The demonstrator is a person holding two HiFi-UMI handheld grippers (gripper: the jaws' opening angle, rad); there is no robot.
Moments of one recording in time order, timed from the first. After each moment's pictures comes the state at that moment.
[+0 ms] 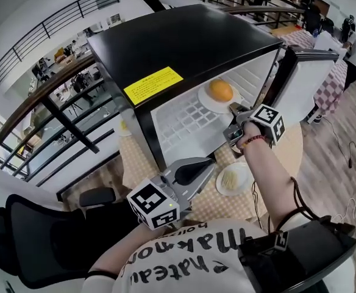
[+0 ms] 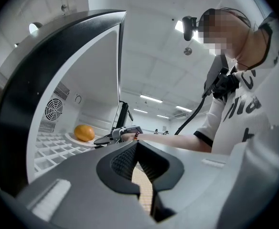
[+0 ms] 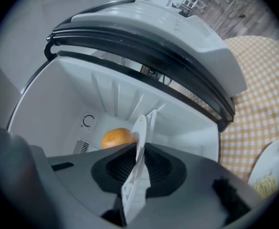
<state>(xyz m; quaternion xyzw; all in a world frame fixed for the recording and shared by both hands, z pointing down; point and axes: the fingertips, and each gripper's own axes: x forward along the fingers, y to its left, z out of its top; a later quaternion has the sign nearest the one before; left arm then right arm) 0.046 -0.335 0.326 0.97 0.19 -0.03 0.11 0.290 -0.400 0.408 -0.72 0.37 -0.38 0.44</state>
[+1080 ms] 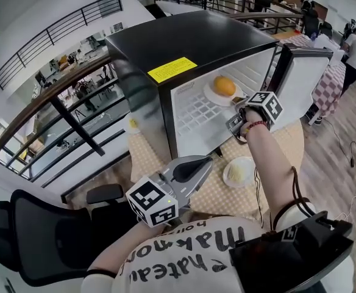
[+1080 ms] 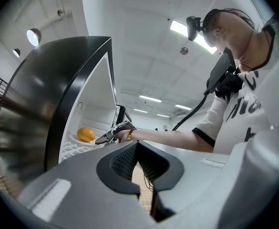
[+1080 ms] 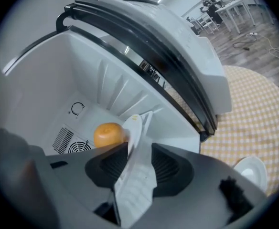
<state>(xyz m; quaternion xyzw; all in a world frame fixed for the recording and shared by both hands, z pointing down) 0.001 -0.332 0.314 0.98 0.19 -0.04 0.10 0.294 -0.394 0.409 -0.80 0.31 -0.40 0.33</state>
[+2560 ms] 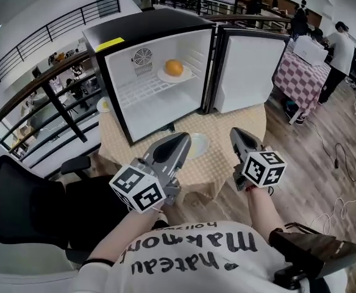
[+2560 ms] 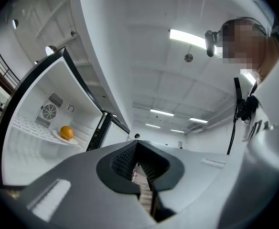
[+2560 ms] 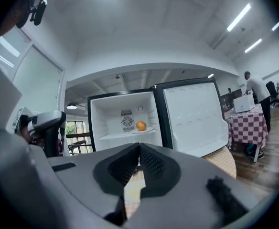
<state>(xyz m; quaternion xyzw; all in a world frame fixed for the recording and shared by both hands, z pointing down) 0.018 -0.177 0.290 0.98 0.08 -0.12 0.15 0.171 -0.117 0.364 -0.80 0.59 -0.08 0.04</state>
